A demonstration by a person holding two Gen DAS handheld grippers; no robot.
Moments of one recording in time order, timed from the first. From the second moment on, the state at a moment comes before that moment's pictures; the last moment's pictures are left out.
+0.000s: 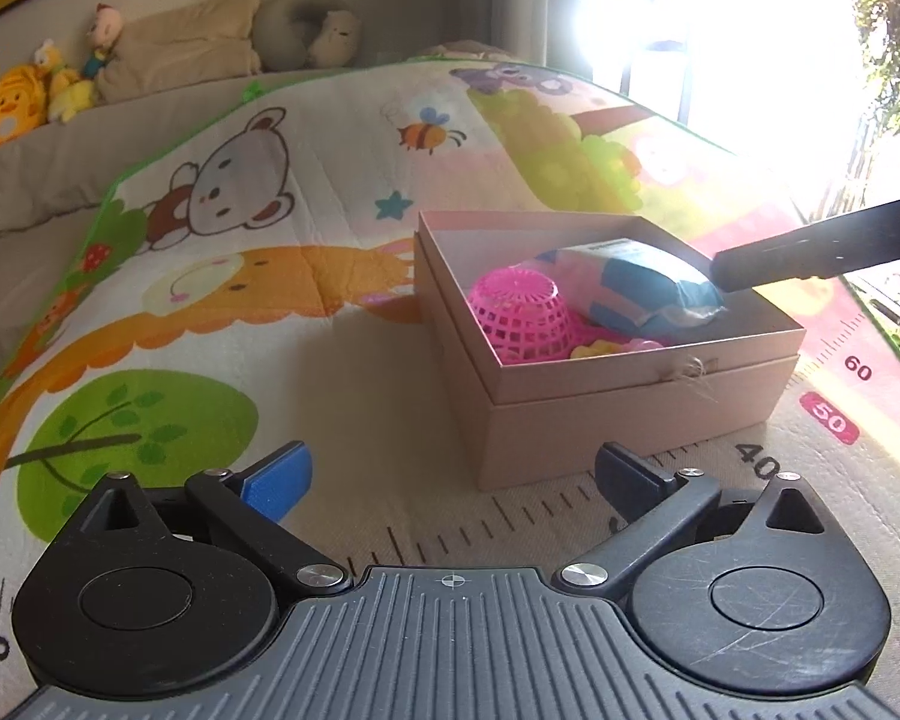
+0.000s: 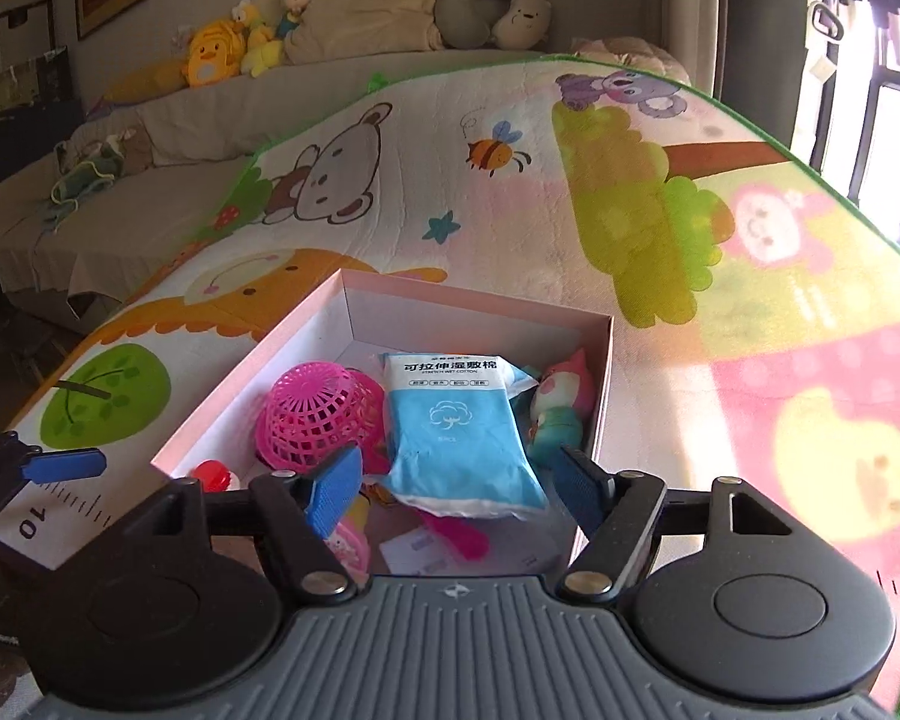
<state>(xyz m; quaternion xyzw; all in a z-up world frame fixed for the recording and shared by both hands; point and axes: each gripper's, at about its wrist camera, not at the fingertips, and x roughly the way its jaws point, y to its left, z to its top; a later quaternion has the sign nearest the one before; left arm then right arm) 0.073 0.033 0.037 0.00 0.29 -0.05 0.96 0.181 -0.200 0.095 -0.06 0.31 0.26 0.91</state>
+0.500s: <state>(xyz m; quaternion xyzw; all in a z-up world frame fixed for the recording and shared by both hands) 0.035 -0.009 0.010 0.03 0.34 0.01 0.94 0.087 -0.207 0.008 -0.07 0.36 0.19 0.91</state>
